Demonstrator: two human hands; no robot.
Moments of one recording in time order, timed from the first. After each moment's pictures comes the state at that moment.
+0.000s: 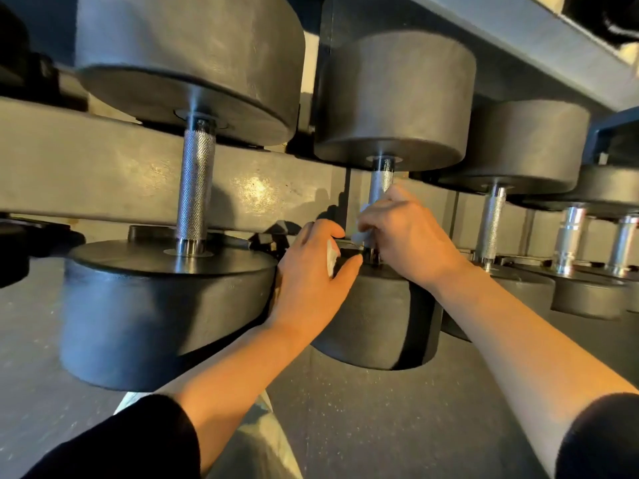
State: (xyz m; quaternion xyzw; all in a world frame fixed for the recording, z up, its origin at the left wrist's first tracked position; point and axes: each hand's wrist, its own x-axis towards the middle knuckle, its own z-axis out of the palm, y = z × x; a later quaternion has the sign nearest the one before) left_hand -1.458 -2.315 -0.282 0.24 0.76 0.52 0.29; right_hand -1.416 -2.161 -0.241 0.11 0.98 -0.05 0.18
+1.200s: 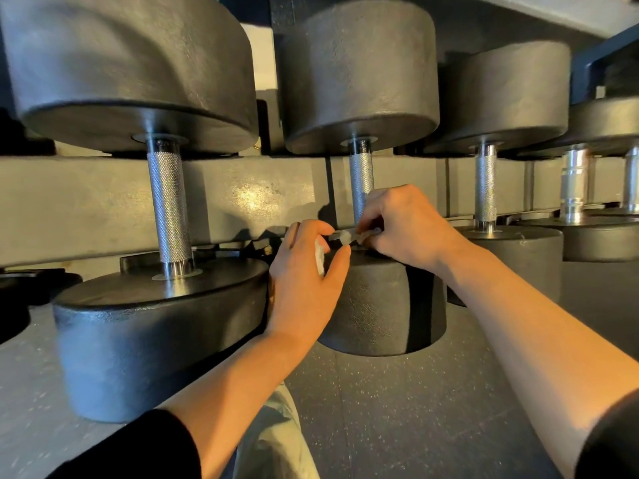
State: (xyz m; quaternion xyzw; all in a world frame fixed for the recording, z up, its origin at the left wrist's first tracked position) left_hand -1.453 -2.314 -0.286 0.26 0.77 0.51 0.26; right_hand -1.399 -2.157 -0.242 0.24 0.94 -0.17 0.20
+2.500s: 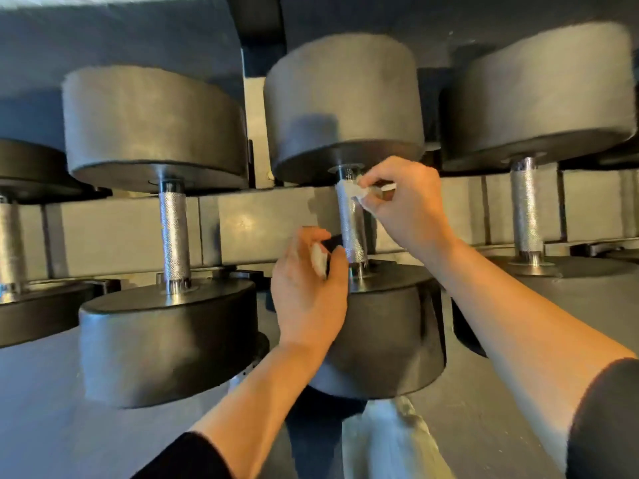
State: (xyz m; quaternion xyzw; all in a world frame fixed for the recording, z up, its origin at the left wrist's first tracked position) left_hand -1.420 -2.258 -0.260 0.16 0.85 0.47 0.16; right_hand -1.402 -2.102 -0.266 0.28 0.88 -0.35 -0.15
